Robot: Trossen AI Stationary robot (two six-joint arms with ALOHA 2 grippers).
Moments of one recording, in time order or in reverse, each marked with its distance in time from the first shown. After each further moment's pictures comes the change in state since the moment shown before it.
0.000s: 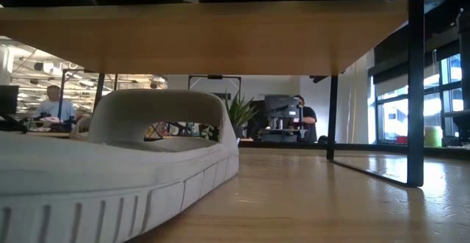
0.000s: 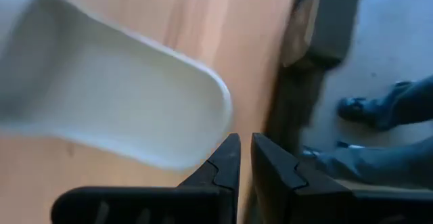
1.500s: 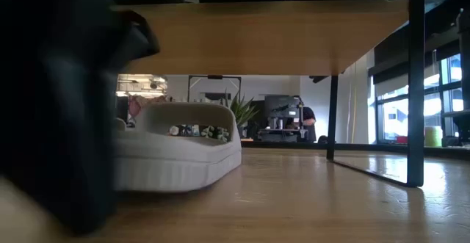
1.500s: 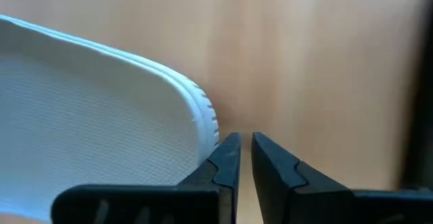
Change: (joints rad) left arm 0.176 0.023 -0.202 0.141 0.118 0.278; right arm 0.000 0.000 0.000 0.003 0.000 -0.005
